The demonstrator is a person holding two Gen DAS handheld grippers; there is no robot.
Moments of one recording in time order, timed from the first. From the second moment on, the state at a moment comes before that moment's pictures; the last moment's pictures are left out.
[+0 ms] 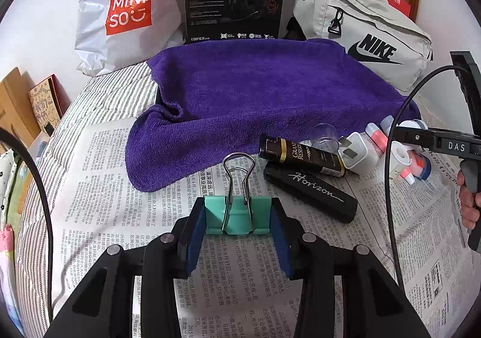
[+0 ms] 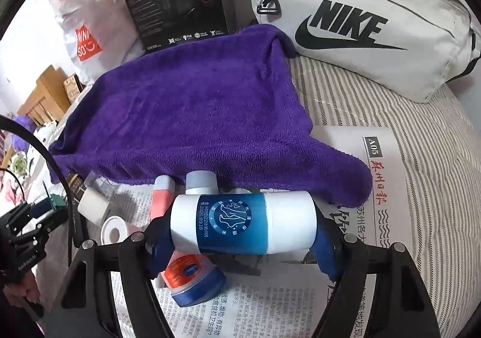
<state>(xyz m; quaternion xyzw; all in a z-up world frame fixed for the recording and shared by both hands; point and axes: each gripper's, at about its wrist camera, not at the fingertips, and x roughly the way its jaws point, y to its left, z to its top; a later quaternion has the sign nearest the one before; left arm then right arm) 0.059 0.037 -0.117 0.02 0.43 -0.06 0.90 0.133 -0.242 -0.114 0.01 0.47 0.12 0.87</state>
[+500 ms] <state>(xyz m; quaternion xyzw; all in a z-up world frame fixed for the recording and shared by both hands) 0.061 0.044 -0.111 0.00 0.46 -0.06 0.89 0.118 -0.271 -0.086 0.00 0.46 0.11 0.88</state>
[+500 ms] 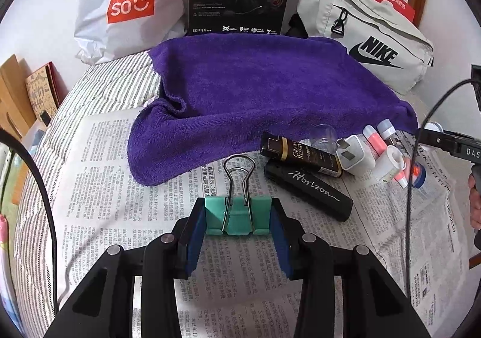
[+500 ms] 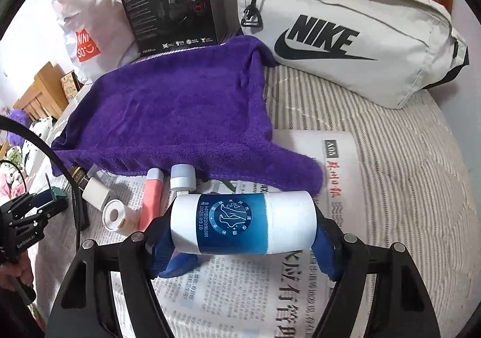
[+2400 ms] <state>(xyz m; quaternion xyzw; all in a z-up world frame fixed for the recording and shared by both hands) 0.274 0.055 -0.095 -0.01 0.49 -0.08 0.87 0.320 -0.167 -0.094 -0.09 0.48 0.16 0.86</state>
